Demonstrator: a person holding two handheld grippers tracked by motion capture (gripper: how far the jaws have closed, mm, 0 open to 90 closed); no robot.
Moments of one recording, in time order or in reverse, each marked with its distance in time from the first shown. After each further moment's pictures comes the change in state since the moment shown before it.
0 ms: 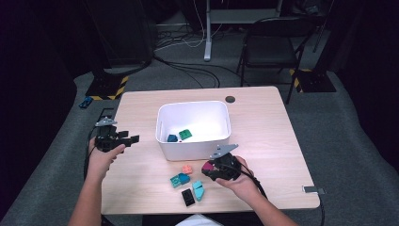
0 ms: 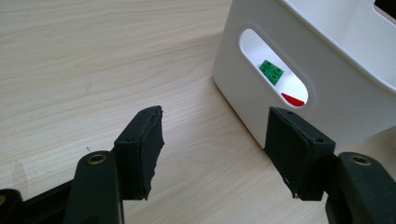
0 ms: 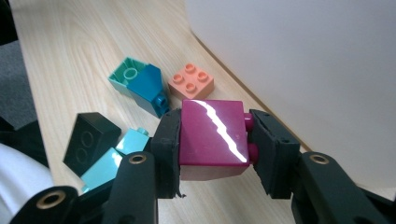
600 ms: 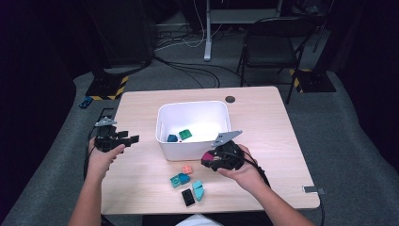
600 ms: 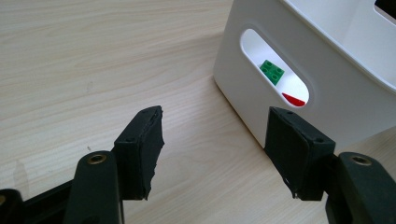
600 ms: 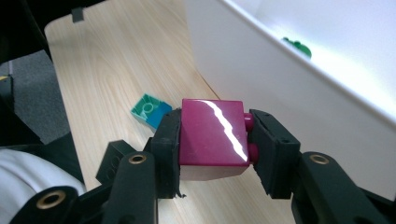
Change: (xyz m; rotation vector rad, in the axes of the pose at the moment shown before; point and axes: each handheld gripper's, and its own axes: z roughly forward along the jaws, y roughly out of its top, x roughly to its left) left arm 0.000 0.000 0.000 -0.003 0.002 -0.003; right arm -0.003 0.042 -0.038 -0.024 0.032 -0.017
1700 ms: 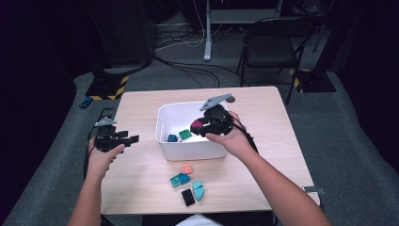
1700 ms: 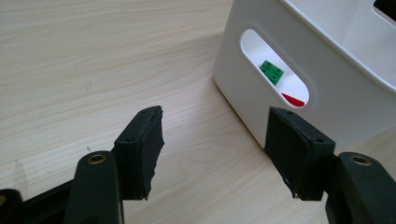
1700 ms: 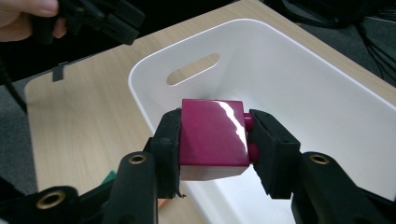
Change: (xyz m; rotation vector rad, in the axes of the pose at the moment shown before) left arm 0.001 0.000 0.000 0.003 -0.006 0.000; right arm -0.038 0.092 -0.002 -0.056 -0.038 -0.019
